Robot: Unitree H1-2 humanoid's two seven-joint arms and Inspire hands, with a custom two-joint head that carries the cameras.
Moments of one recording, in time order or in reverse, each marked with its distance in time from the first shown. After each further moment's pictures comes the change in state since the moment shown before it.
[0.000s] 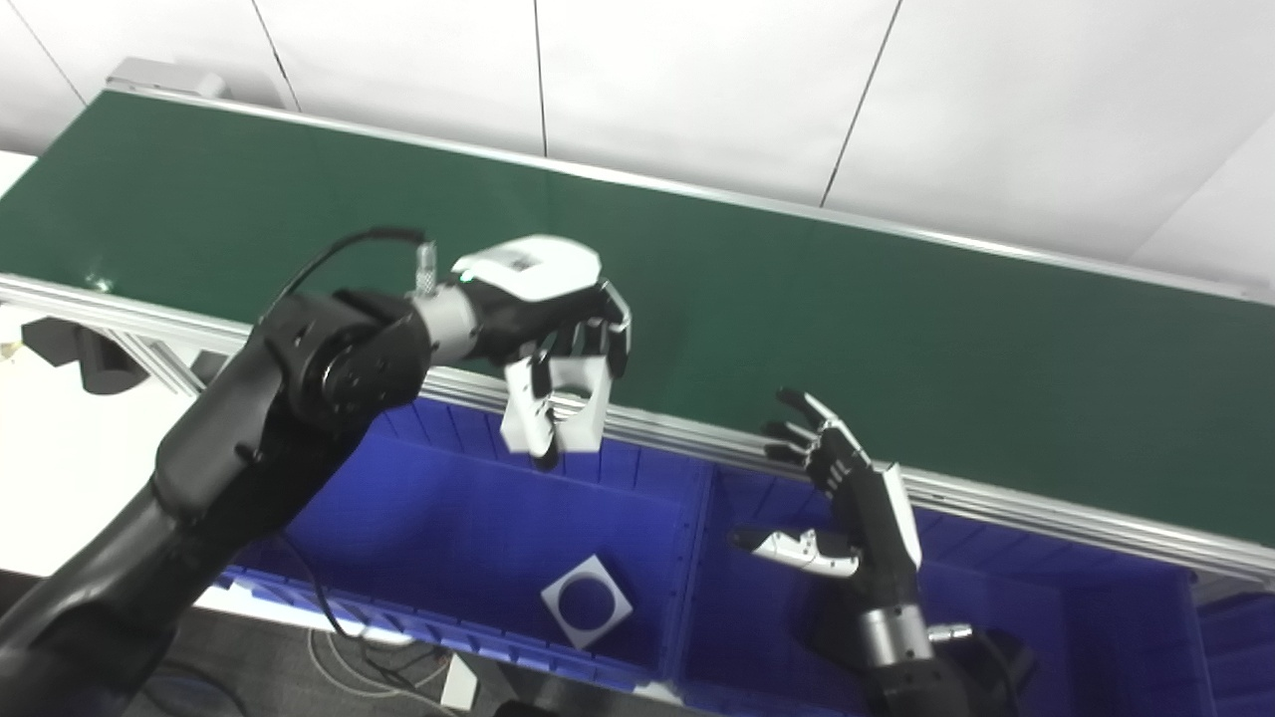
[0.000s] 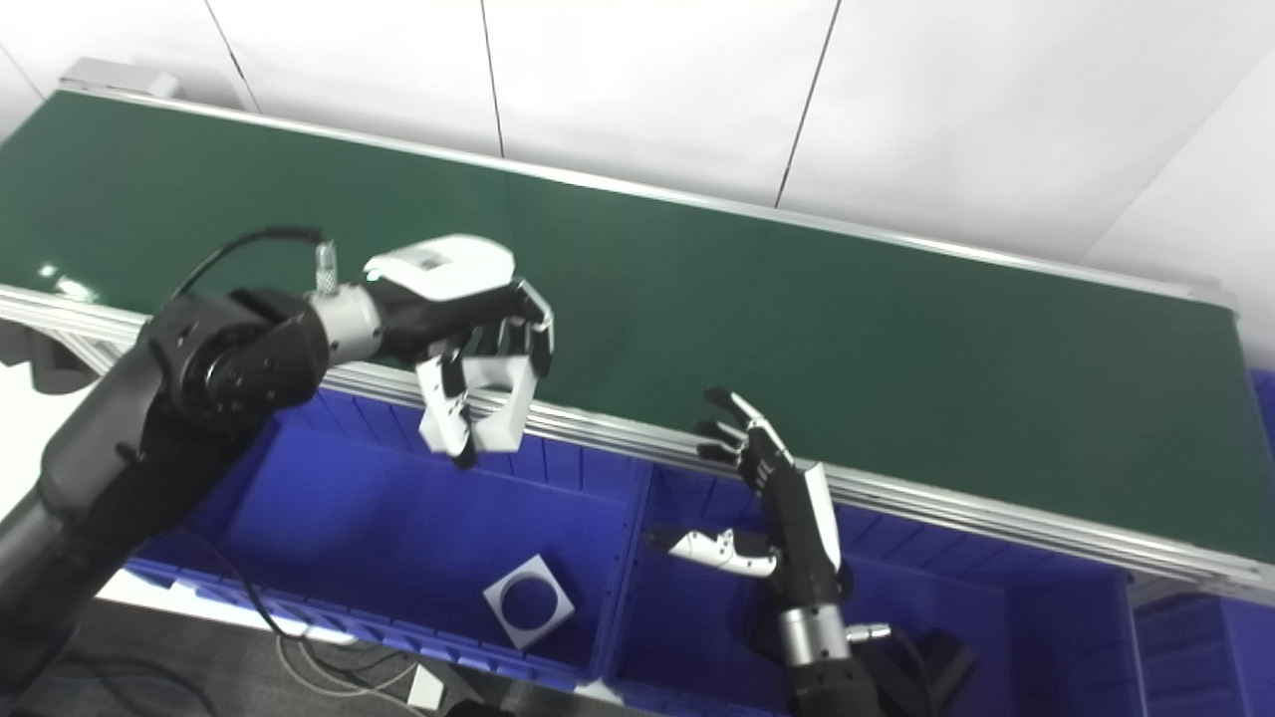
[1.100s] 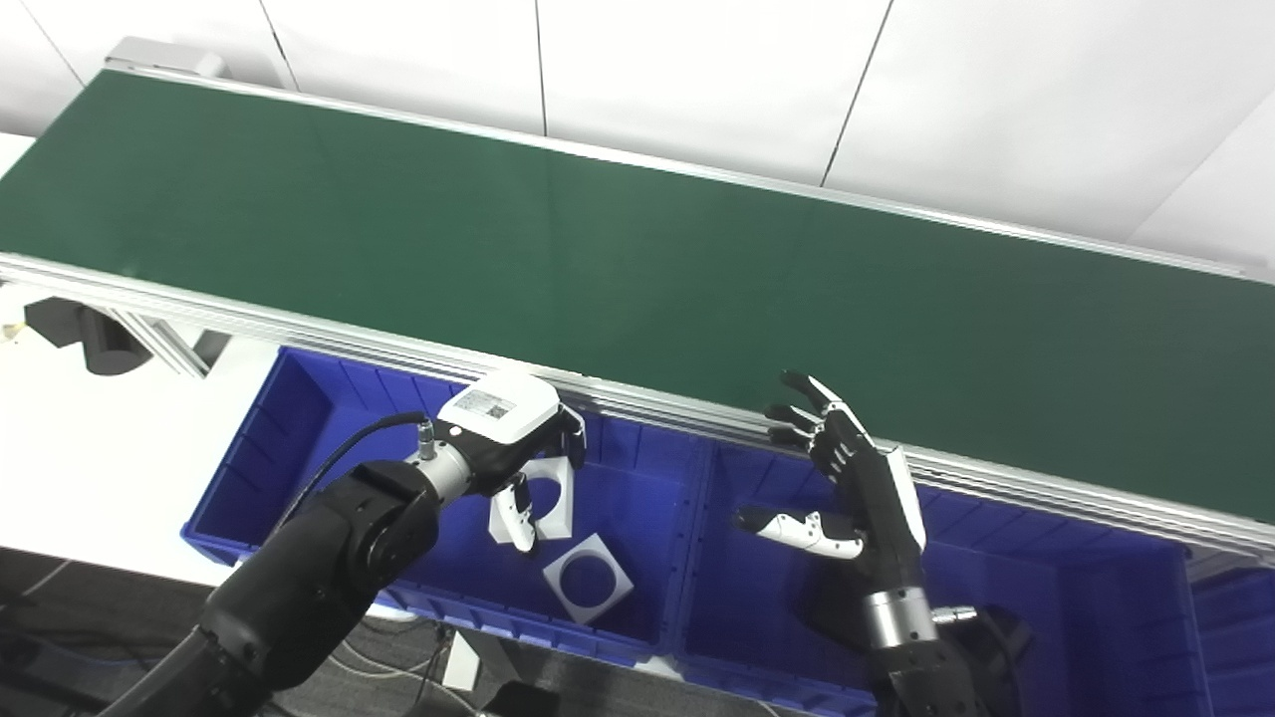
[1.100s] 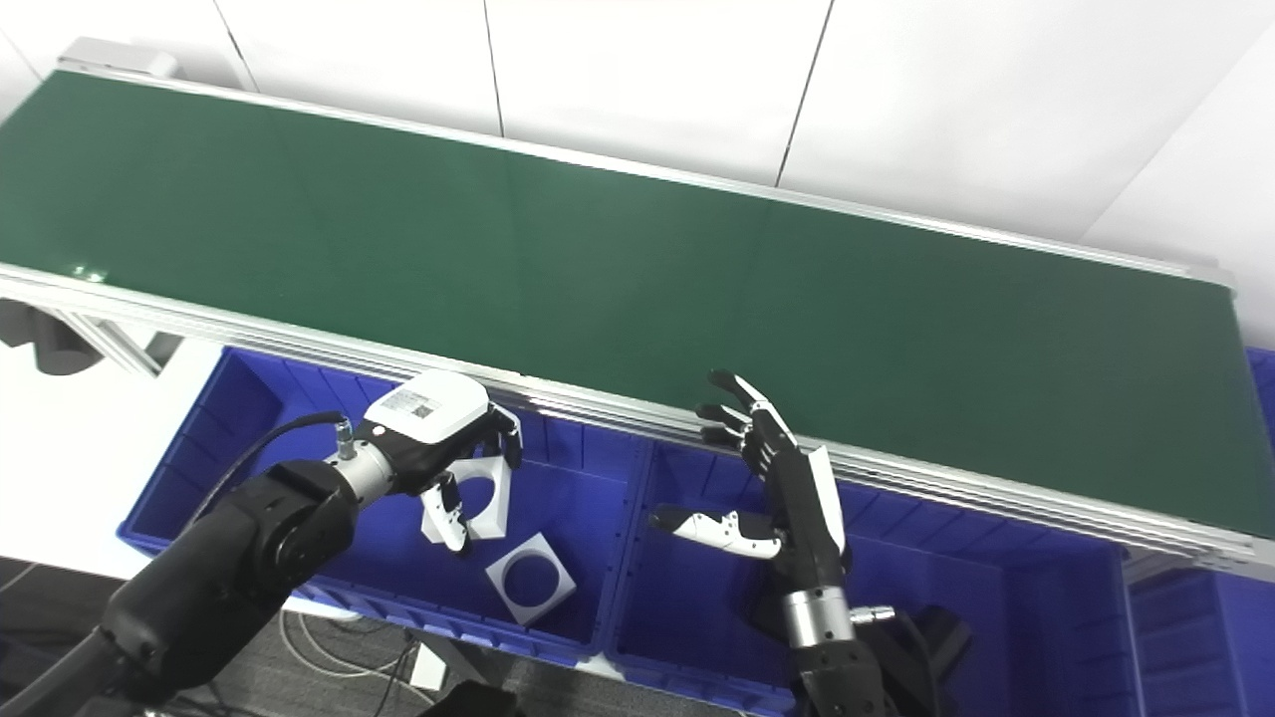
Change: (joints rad) left arm 0.232 -0.117 -0.085 0.398 0.227 -0.242 0.557; right arm 0.014 0.011 -0.022 -0.033 -0.004 0.034 0.031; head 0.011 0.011
